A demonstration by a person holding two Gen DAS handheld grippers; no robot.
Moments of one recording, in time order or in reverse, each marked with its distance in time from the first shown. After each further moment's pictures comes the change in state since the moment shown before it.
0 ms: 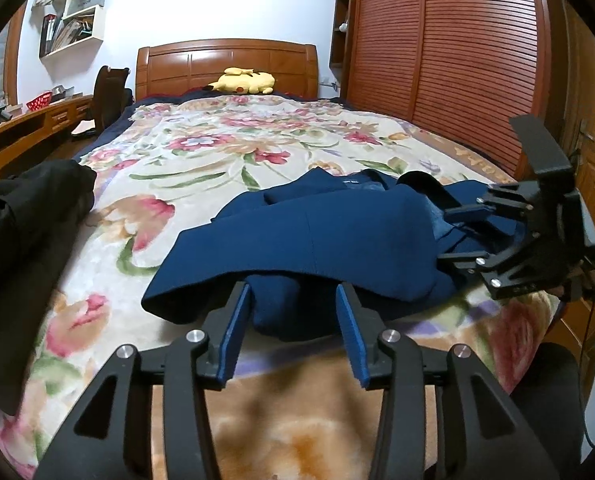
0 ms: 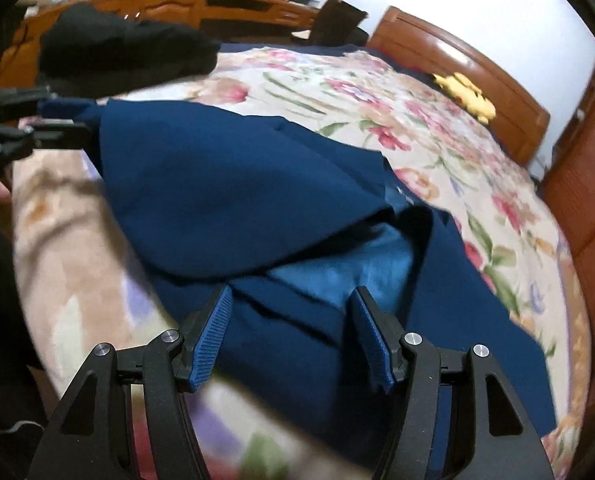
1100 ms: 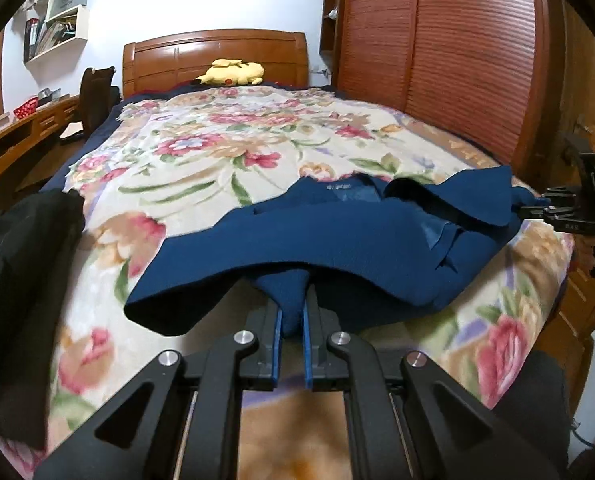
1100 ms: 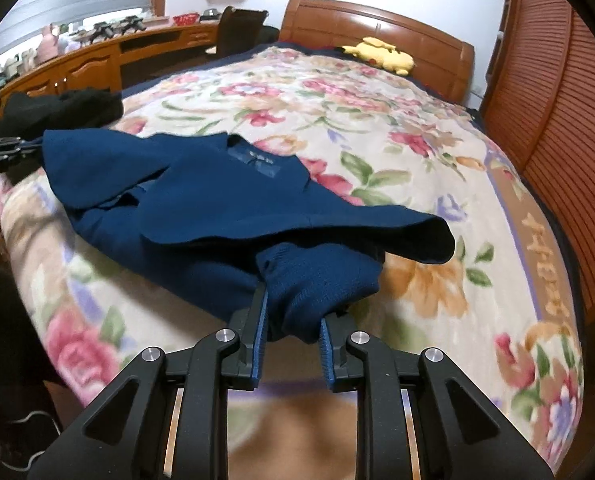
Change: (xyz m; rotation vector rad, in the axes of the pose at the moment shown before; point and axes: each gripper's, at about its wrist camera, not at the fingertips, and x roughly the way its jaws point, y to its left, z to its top) left arm 0.005 -0.004 0.038 0.037 0.072 -0.007; right arm -0.102 -0.147 -0.100 0.308 0.005 -0.058
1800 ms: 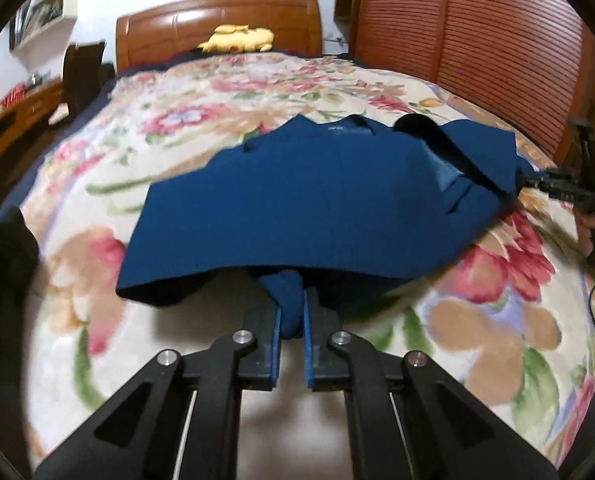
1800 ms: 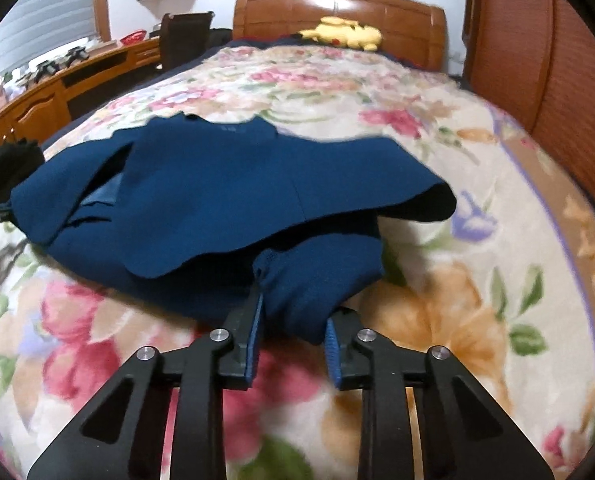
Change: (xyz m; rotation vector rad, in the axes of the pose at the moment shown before) left arm 0.140 0.032 0.056 0.016 0.102 0.031; right arm 0.141 -0.082 0.059 0.155 -0.024 -0.005
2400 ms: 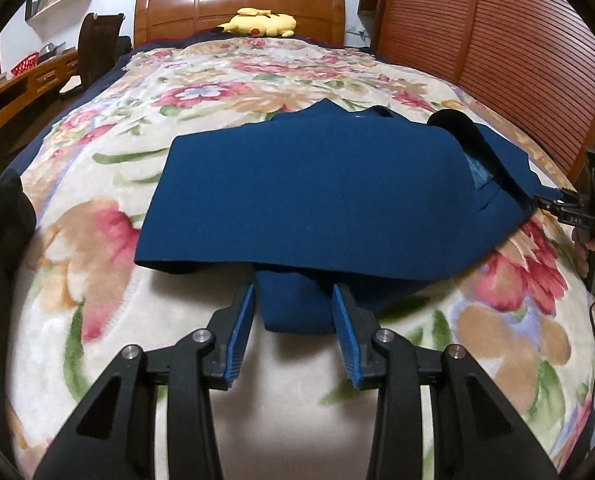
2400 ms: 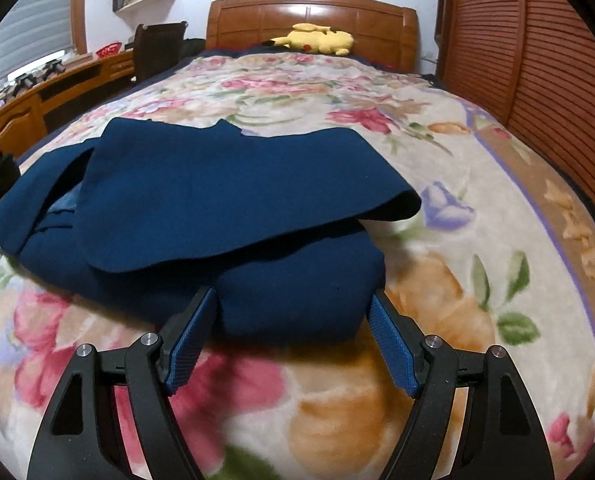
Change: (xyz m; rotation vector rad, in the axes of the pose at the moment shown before) left arm 0.029 0.025 -0.005 -0.112 0.052 -0.001; right arm 0.022 -0.024 -0.012 0.064 -0.024 -0.068
